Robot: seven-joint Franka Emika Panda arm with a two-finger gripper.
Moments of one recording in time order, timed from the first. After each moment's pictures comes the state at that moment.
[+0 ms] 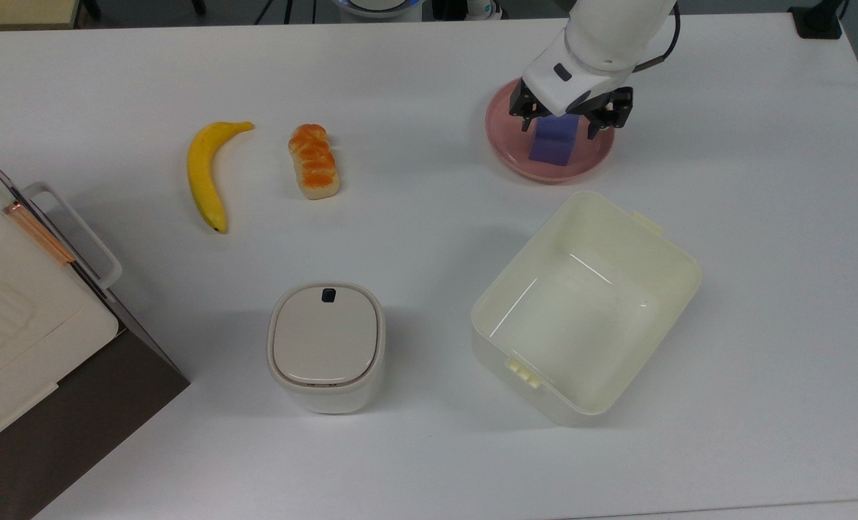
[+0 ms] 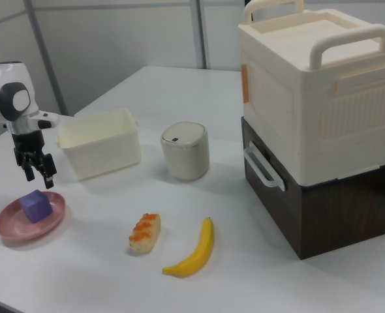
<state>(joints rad) 0.54 0.26 -0.06 -1.83 0.04 1.94 0.56</state>
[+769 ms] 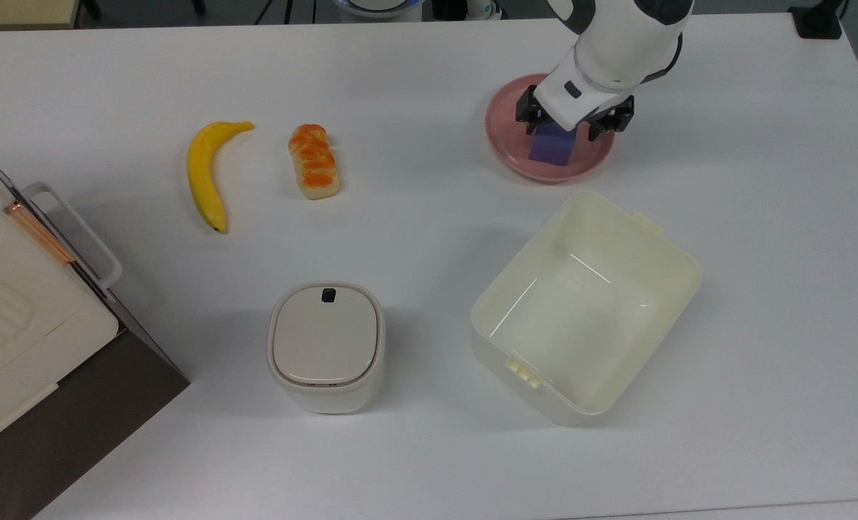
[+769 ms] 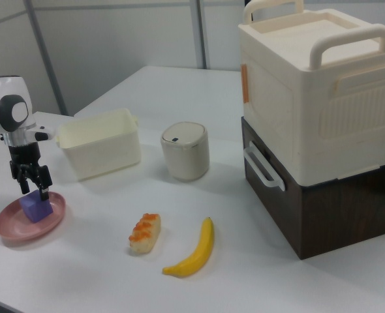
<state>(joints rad) 0.54 0.31 -0.02 -1.84 0.04 1.94 0.56</state>
